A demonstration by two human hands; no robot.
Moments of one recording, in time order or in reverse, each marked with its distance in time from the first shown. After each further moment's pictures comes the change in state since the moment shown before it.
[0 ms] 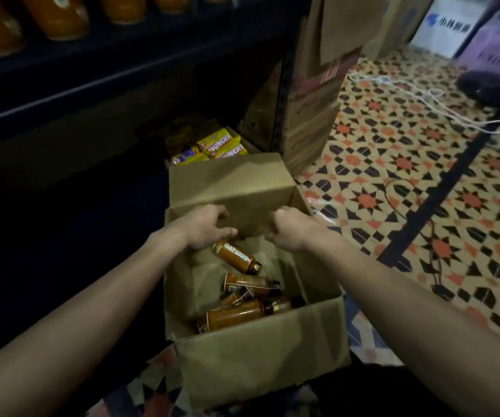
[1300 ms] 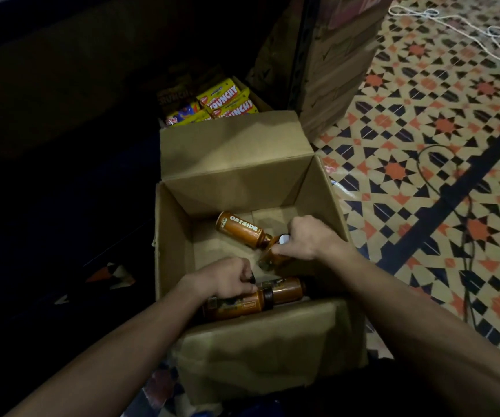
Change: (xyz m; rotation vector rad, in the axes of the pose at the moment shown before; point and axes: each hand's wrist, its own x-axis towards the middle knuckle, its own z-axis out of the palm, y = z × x) left_hand 0.033 -0.042 0.153 -0.062 -0.440 -0.015; right_hand 0.049 0.047 0.077 0.034 -0.198 0.149
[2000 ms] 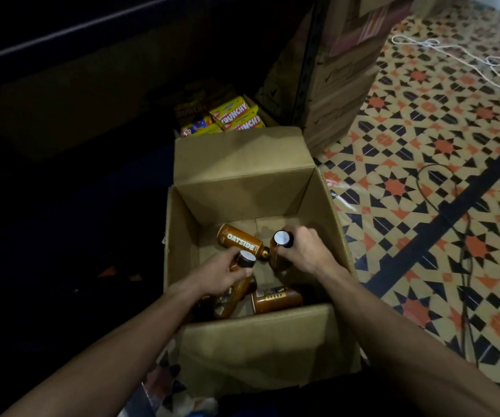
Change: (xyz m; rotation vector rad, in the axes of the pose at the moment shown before) left_hand -0.029 -0.007 0.003 -0.399 0.249 0.070; right_hand -0.015 0.007 0.028 0.428 0.213 -0.067
